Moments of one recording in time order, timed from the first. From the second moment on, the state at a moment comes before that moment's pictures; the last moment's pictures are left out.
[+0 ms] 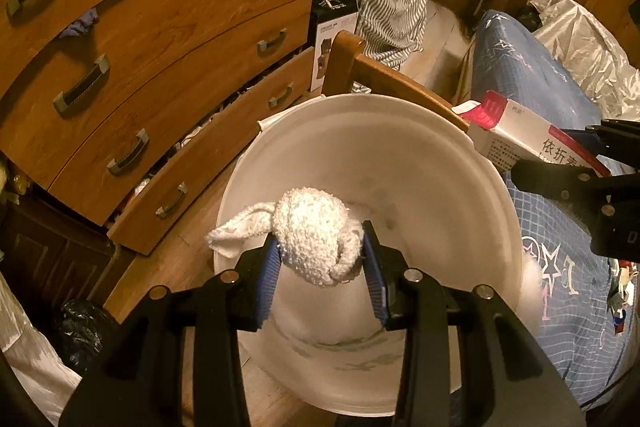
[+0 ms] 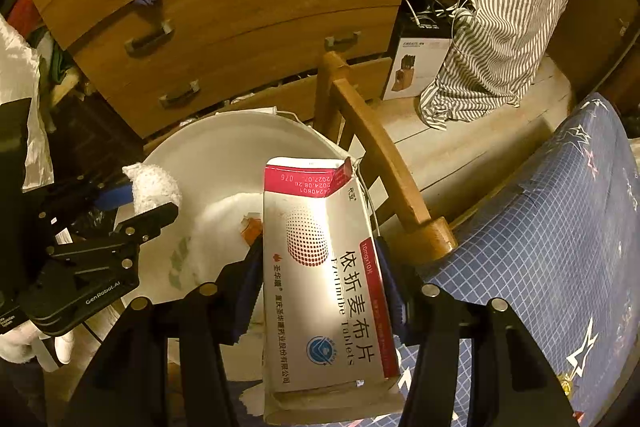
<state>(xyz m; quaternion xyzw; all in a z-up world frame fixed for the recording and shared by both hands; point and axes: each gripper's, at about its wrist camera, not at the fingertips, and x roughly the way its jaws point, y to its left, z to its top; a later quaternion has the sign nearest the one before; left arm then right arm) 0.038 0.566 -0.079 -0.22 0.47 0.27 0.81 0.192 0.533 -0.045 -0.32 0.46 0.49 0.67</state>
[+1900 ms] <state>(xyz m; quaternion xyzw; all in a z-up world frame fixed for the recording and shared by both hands) 0.170 0.171 -0.127 -0.10 0.50 -0.06 0.86 0.256 -0.247 -0.130 0.03 0.39 0.15 0.91</state>
